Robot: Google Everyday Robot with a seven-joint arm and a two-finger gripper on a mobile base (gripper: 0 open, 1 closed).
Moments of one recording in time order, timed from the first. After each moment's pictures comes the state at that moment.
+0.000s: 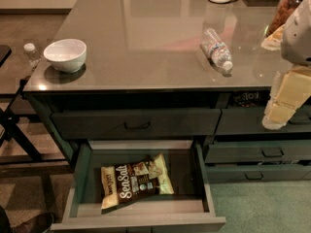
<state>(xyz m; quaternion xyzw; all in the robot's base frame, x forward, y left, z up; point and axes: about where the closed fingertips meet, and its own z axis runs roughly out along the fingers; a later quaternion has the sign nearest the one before) 0.438 -0.217 0.976 -0.60 0.78 -0.03 0.16</state>
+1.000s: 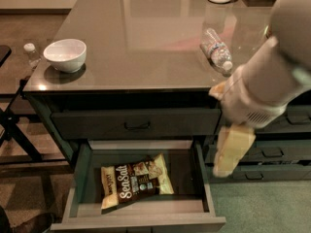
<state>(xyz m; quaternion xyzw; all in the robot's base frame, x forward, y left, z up) 0.410 -0.134 0.885 -0.66 0.73 0.02 0.16</state>
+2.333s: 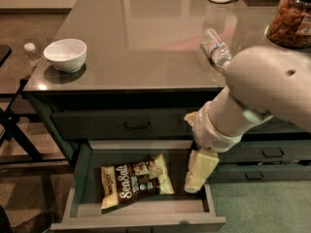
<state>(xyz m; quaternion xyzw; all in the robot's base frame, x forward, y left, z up) 0.412 -0.091 0.794 -0.66 0.73 0.08 0.17</state>
